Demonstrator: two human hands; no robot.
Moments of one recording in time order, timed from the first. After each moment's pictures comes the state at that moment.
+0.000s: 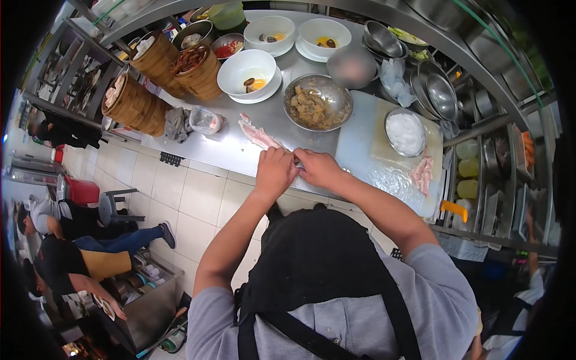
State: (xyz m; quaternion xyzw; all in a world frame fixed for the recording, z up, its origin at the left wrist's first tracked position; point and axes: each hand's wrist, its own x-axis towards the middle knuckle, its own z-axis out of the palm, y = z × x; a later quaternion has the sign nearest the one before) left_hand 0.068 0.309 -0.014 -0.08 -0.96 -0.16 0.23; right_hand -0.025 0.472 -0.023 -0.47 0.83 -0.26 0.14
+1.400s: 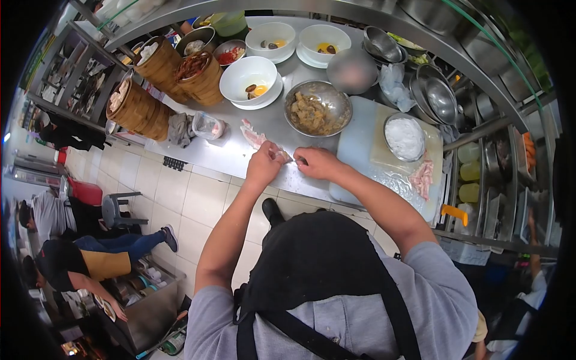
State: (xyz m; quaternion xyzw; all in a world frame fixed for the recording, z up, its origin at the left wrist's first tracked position) left_hand 0.045 0.275 -0.008 0.24 -0.88 -0.41 0.01; right_hand -0.059 0.460 -0.020 -0.45 0.81 -0.30 0.23
